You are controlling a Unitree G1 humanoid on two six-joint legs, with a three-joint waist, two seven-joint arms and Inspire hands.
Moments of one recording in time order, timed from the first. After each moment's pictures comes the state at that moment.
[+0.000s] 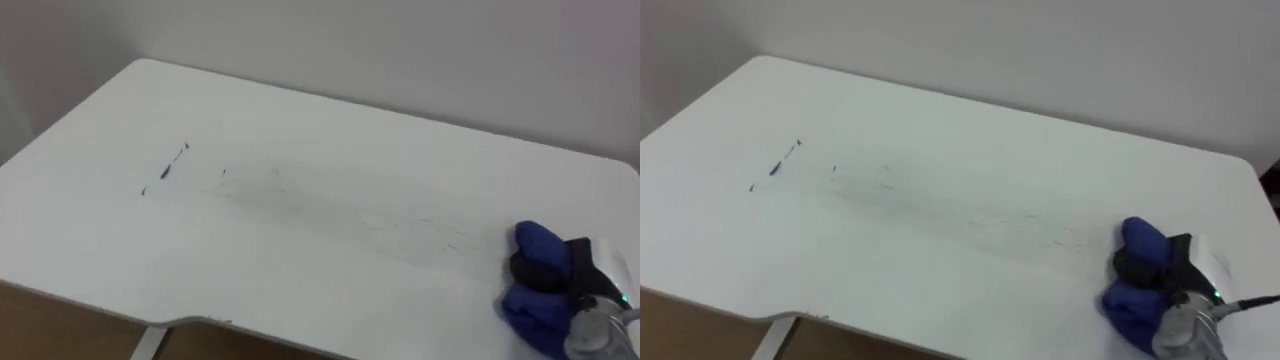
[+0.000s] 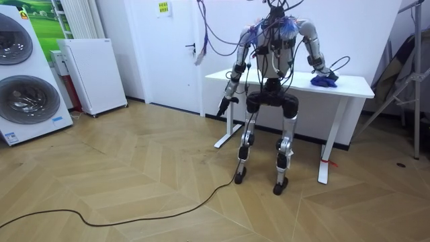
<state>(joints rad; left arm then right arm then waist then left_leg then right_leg) 0.18 0.28 0.12 0.97 0.58 0.26 -0.01 -0.12 -0.39 -0.01 0.77 -0.45 0.16 -0.29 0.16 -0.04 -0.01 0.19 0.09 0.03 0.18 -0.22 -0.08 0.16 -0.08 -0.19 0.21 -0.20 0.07</state>
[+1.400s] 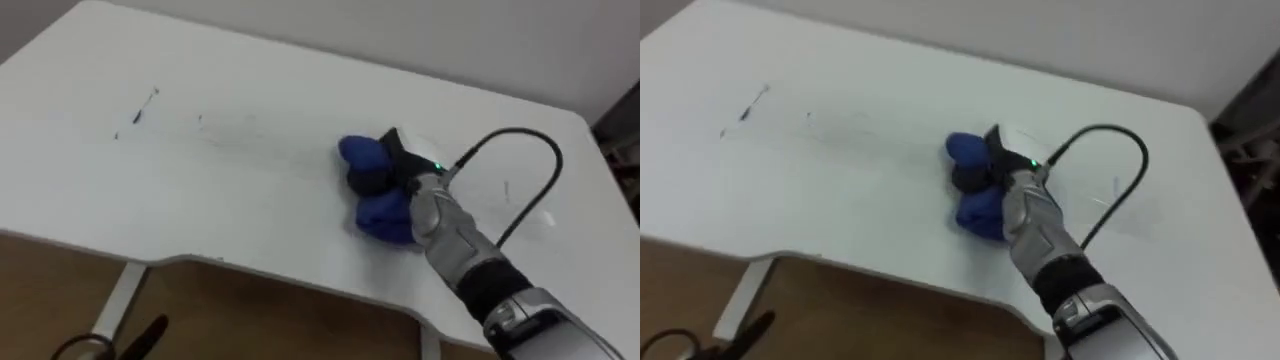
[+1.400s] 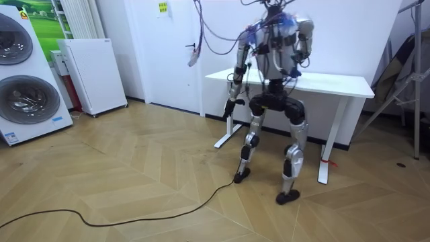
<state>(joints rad) -0.08 0.32 0.05 1.09 0.58 0.24 -0.01 -0.63 -0.18 0.39 0.85 -0.53 0.15 -0.19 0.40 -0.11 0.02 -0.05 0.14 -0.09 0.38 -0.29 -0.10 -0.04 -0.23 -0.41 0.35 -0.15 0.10</state>
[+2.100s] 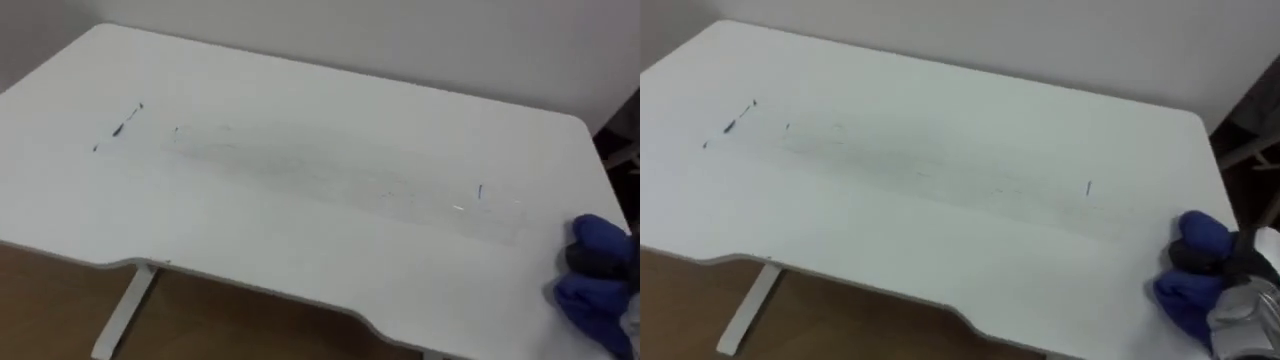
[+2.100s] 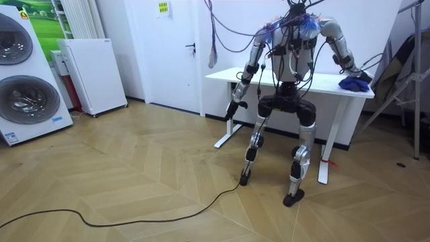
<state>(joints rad) 0.10 0.33 0.14 1.11 0.57 0.23 -0.03 -0.30 -0.55 0.06 0.94 -0.43 0.18 -0.25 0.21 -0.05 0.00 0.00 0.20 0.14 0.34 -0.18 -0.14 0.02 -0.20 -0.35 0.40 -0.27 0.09</state>
